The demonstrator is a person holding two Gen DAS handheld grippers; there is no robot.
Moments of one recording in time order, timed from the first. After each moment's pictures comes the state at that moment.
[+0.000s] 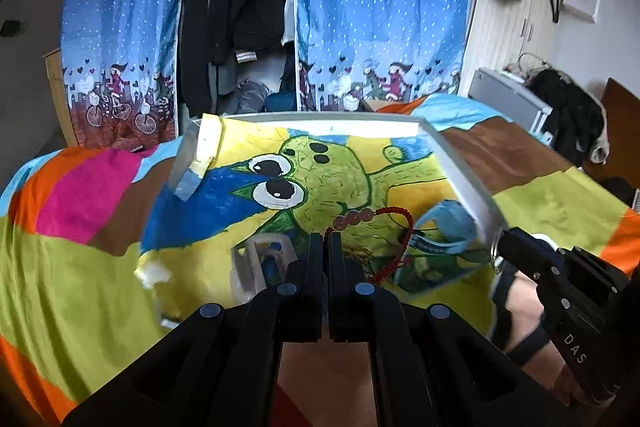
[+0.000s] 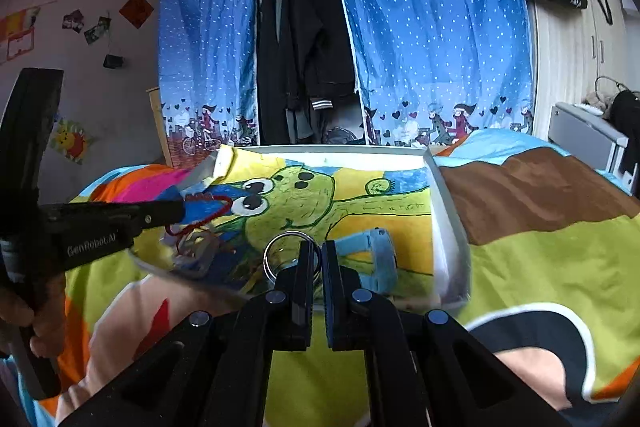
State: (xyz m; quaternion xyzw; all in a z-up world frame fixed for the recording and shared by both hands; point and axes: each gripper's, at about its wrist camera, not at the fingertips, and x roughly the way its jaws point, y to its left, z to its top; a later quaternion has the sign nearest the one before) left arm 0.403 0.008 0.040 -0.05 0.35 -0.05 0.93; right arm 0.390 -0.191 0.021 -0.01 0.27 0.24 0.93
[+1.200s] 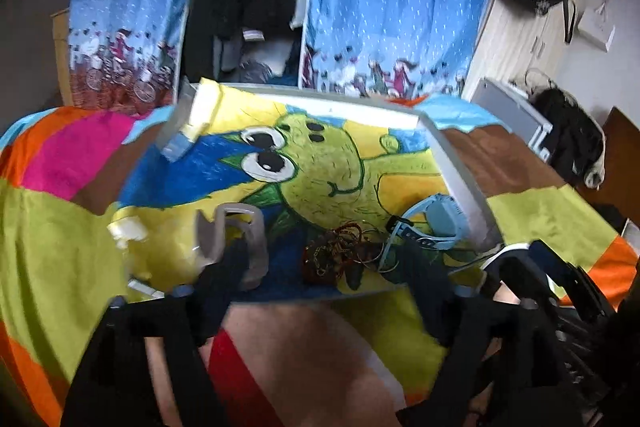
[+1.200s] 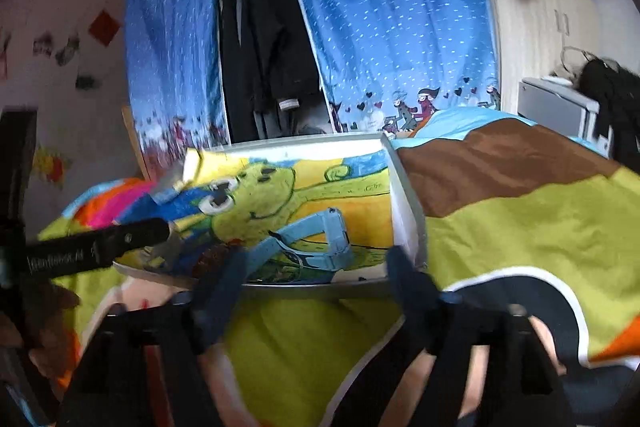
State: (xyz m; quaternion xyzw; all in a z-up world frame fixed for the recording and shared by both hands) left arm 0.384 0.008 0.036 -0.11 0.35 -0.04 0.93; right arm 0.368 -0.231 0.022 0.03 0.27 0.19 0.94
